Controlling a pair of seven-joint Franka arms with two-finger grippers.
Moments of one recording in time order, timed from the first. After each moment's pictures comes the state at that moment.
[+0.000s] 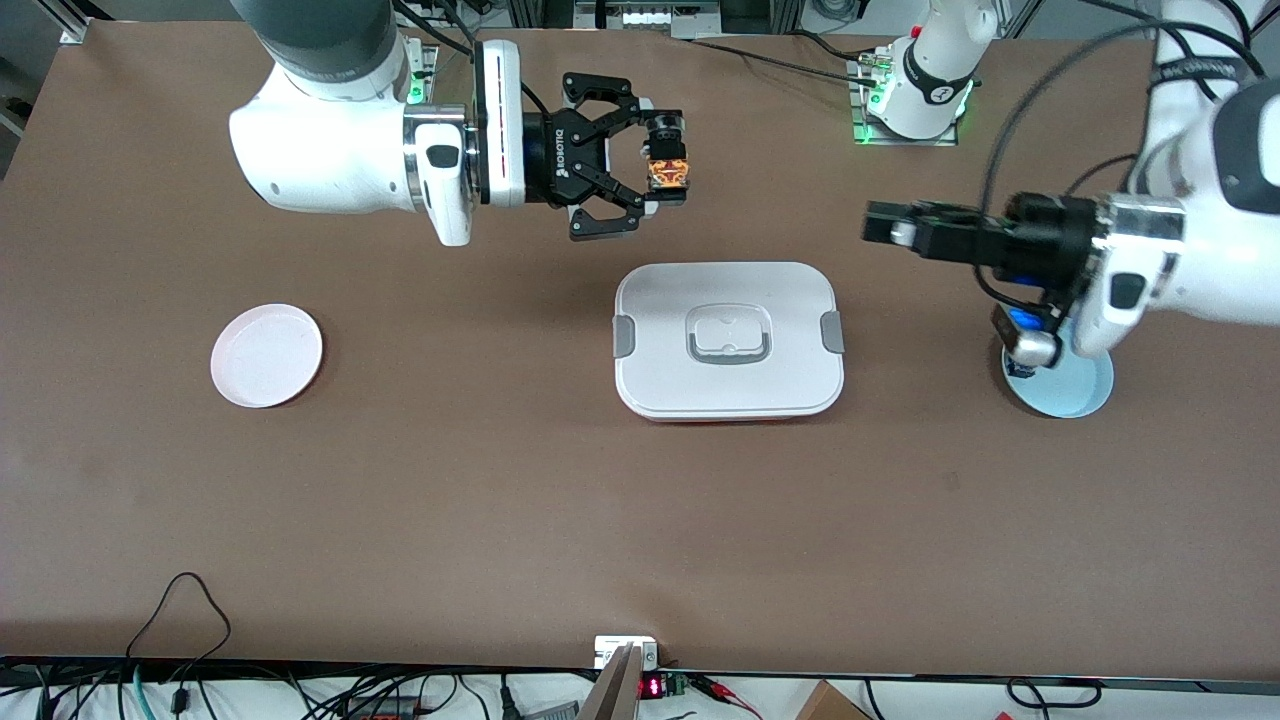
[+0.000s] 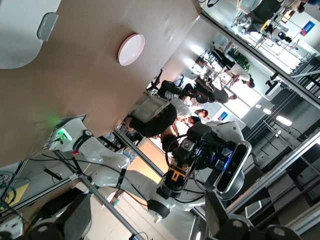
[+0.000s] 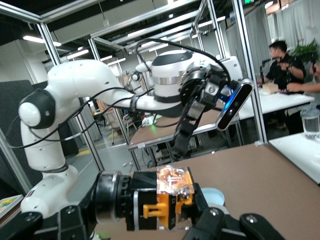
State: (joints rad) left arm 0.00 0.21 -0.15 -1.59 -1.31 1.56 -0.48; right arm 0.03 0.29 0.64 -1.62 1.46 2.18 -1.55
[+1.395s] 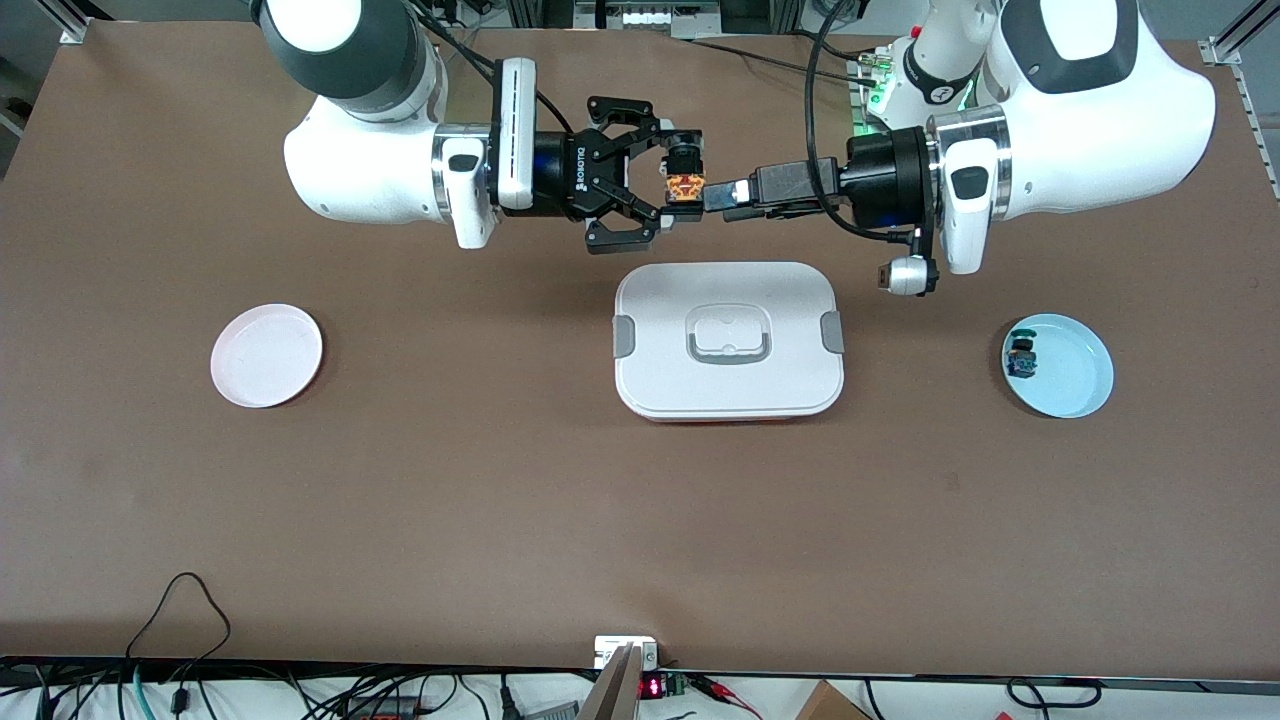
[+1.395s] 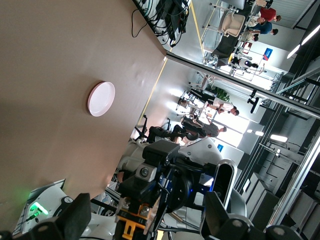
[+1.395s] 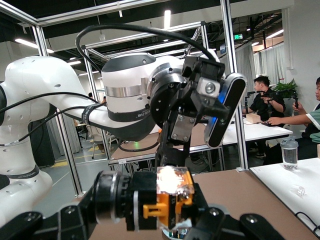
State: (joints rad) left arm -0.04 0.13 -0.35 -1.67 -1.31 2.03 -0.32; right arm 0.06 0.30 0.64 -1.65 1.61 2.26 -1.78
